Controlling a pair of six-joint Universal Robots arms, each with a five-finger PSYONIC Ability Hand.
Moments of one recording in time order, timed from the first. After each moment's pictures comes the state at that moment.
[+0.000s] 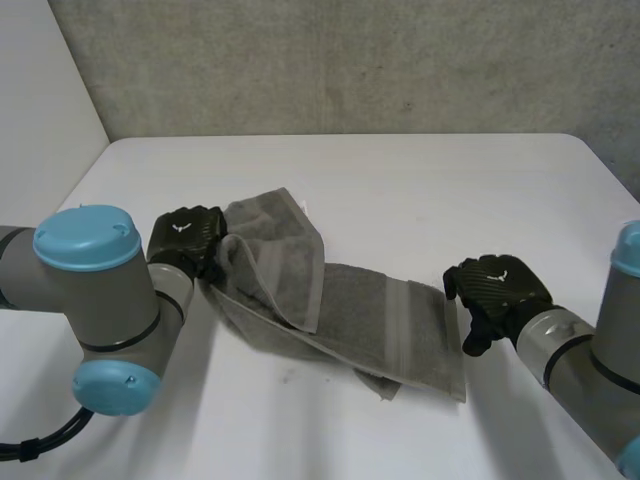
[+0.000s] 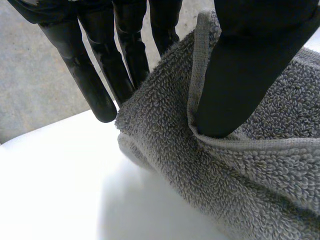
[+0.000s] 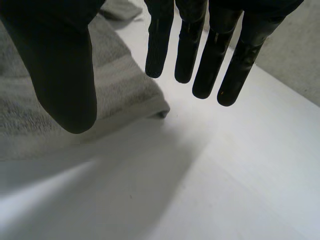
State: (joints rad) left arm 4.25 -2.08 -1.56 3.43 -1.72 3.18; right arm 1.92 -1.33 1.82 -0.05 1.46 2.81; left_hand 0.82 0.82 0.82 0.82 0.65; right_hand 0.50 0.58 0.57 0.58 0.40
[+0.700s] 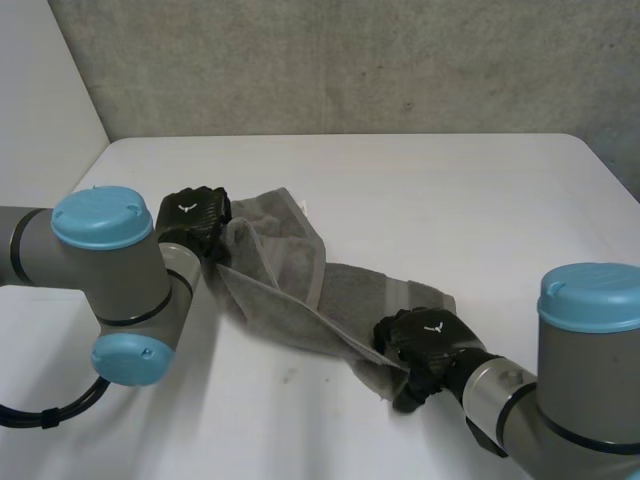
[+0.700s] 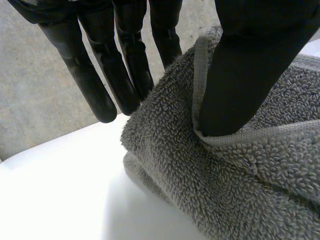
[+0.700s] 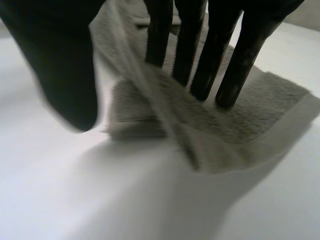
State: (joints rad) left arm 4.25 -2.15 -1.43 3.42 -1.73 3.19; right arm 2.09 -1.24 1.83 -0.03 1.39 3.04; left_hand 0.83 0.83 0.83 0.83 0.65; right_hand 0.54 0.60 0.60 0.60 0.42
